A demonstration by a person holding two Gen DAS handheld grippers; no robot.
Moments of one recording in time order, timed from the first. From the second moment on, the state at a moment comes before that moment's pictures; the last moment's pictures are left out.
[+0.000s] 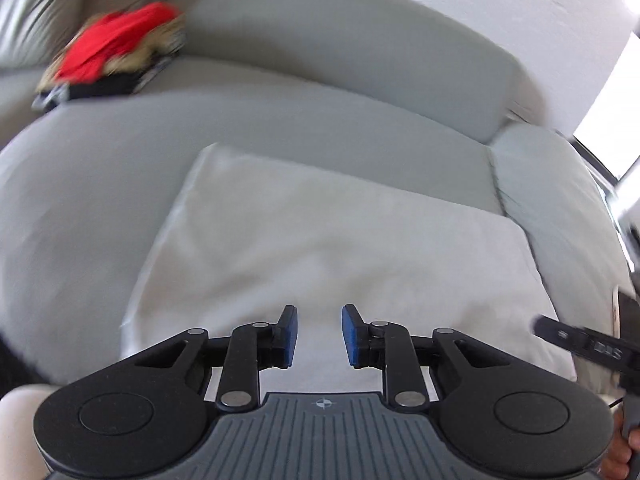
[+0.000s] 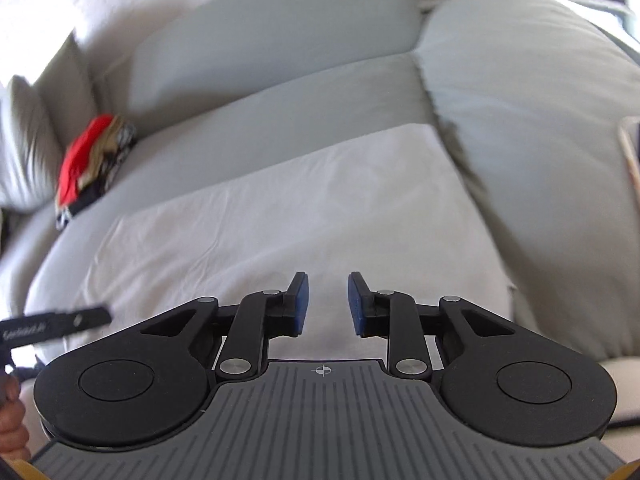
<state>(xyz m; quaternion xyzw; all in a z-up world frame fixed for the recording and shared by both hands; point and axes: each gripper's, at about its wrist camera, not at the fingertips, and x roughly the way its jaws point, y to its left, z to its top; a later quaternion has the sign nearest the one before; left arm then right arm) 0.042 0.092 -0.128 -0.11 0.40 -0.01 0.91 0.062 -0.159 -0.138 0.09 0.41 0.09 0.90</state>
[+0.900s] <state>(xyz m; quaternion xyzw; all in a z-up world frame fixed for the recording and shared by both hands) 0.050 0.118 -0.137 -0.08 0.43 0.09 0.89 0.078 -0.115 -0.126 0.12 0.41 0.23 0.88</state>
